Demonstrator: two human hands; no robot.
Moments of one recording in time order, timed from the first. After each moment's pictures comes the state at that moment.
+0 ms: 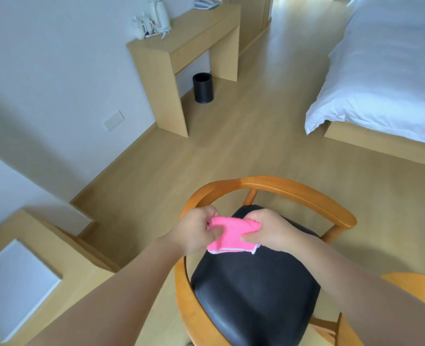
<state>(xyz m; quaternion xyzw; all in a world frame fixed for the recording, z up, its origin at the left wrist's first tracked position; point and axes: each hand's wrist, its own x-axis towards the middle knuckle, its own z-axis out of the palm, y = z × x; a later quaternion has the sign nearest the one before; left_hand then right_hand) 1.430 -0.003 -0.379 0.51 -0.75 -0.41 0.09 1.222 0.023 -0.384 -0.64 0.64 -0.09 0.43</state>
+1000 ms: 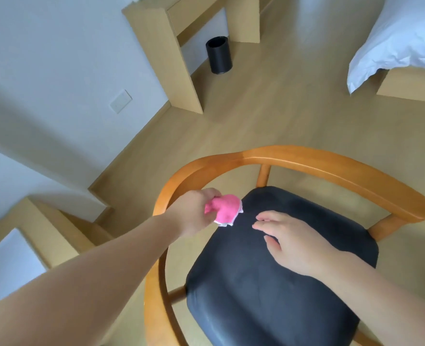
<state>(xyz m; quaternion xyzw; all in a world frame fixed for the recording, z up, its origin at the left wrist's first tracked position) 1.380 -0.070 -0.514 0.54 -0.80 -0.26 -0.01 1.139 0.014 -0.553 -0.80 0.53 -0.12 0.25</state>
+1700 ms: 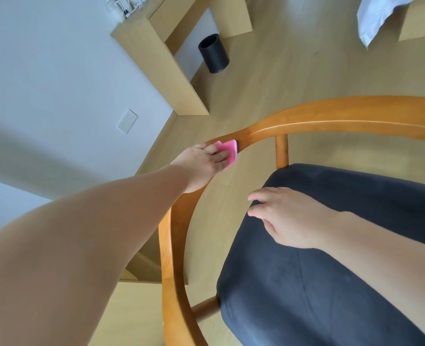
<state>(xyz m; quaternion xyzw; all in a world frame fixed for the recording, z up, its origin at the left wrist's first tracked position) 1.381 -0.171 -0.571 0.23 -0.88 0.26 -0.31 1.187 -0.020 -0.632 -0.86 0.46 -0.14 0.17</state>
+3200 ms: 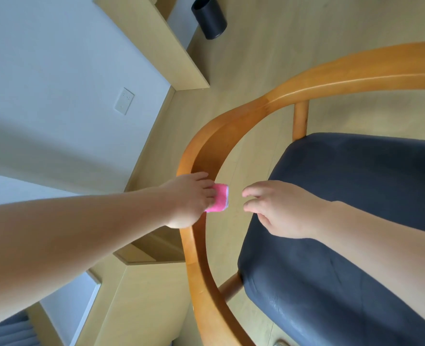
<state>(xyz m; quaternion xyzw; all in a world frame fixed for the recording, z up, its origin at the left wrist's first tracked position) 1.457 -0.112 -0.567 0.17 -0.85 0.11 -0.49 1.255 -0.027 -0.653 -0.87 0.43 -0.14 0.21</state>
